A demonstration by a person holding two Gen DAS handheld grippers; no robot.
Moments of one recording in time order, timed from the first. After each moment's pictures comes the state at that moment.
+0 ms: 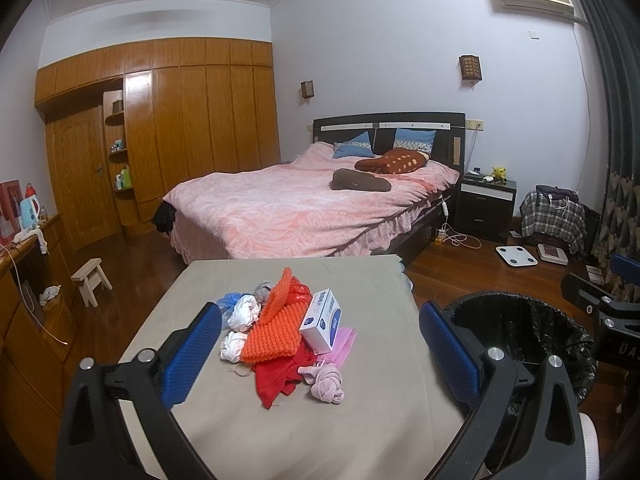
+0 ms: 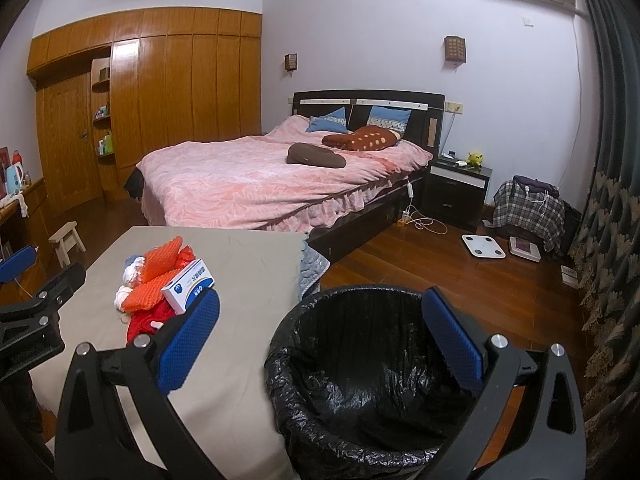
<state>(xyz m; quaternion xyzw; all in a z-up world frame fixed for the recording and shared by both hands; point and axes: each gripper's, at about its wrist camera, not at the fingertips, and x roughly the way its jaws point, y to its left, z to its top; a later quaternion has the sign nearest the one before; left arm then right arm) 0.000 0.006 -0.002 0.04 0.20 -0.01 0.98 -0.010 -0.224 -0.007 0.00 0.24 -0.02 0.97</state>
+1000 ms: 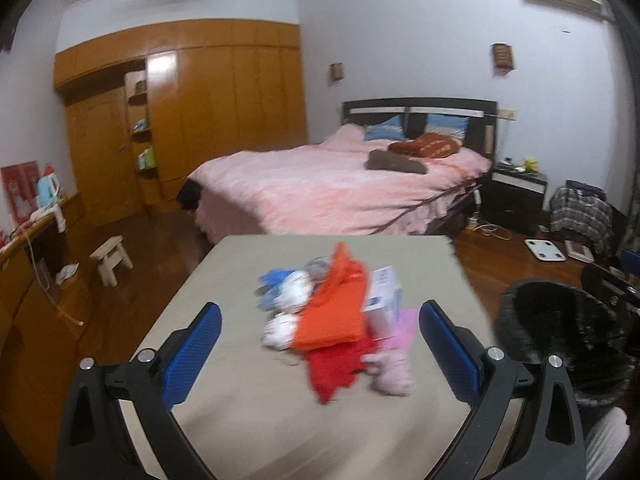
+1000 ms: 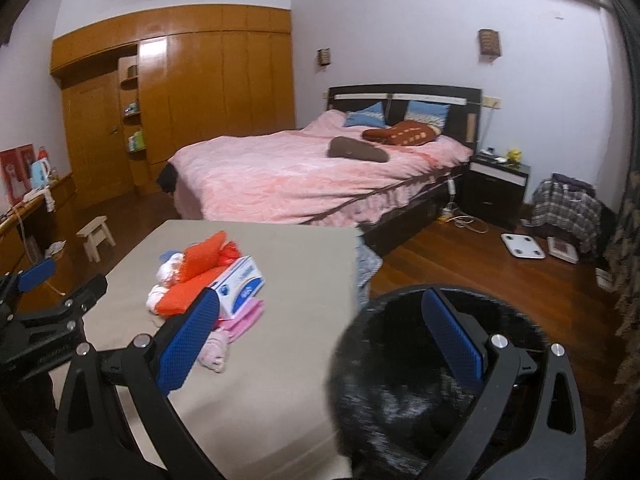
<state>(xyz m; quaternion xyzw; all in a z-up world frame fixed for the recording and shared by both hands) 0.035 0.079 -0.044 0.03 0.24 0.04 0.97 0.033 -0.155 -0.040 0.01 0.25 0.05 0.97</state>
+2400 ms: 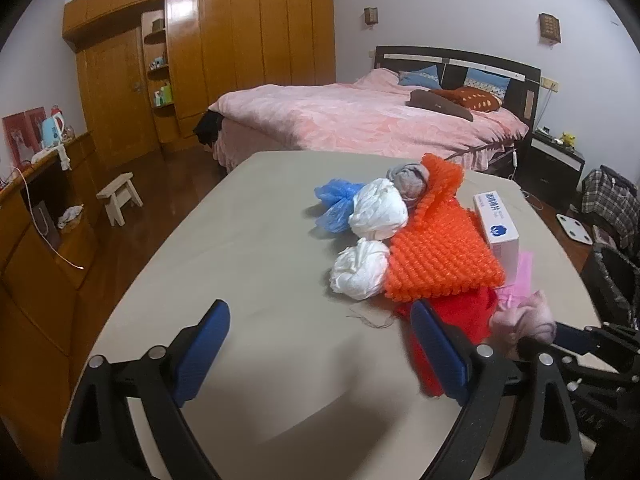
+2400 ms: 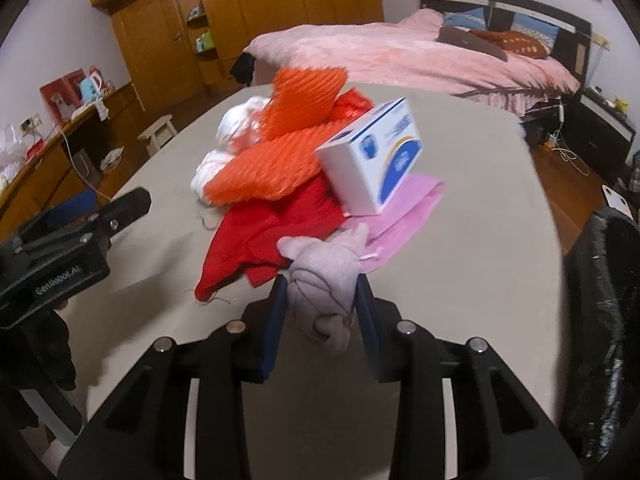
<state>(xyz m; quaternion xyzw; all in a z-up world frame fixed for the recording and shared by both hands) 0.104 0.167 -0.139 -0.01 0.33 0.07 0.94 0.126 -0.032 -0.177 -0.01 0.42 0.20 0.89</state>
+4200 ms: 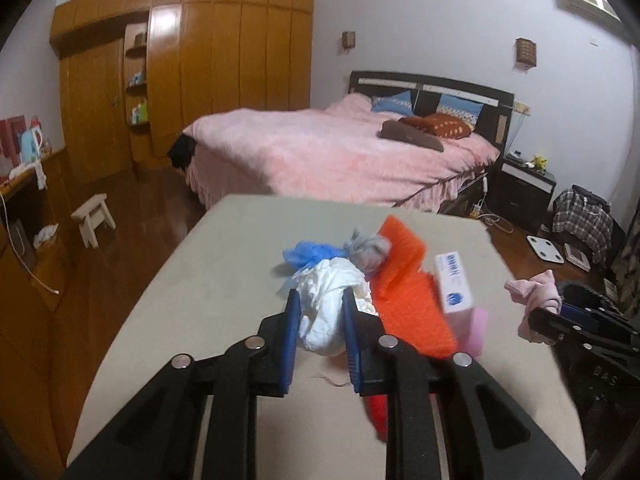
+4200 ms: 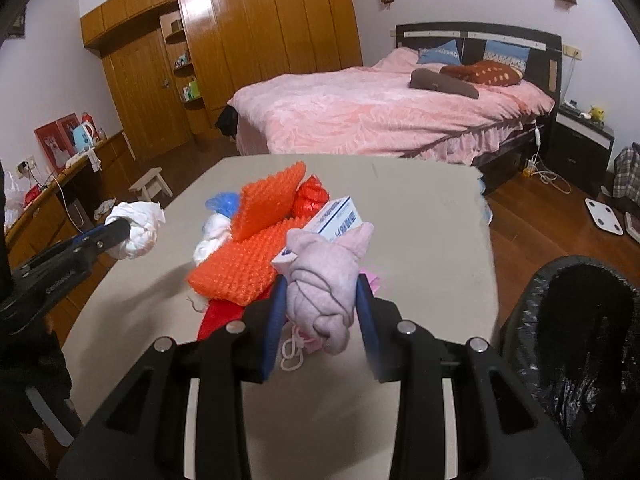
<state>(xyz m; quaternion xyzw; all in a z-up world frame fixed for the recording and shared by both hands) 0.124 0.161 -0.087 -0.02 0.29 0.02 0.96 0.135 -0.078 -0.117 0.03 0.34 0.18 0.92</state>
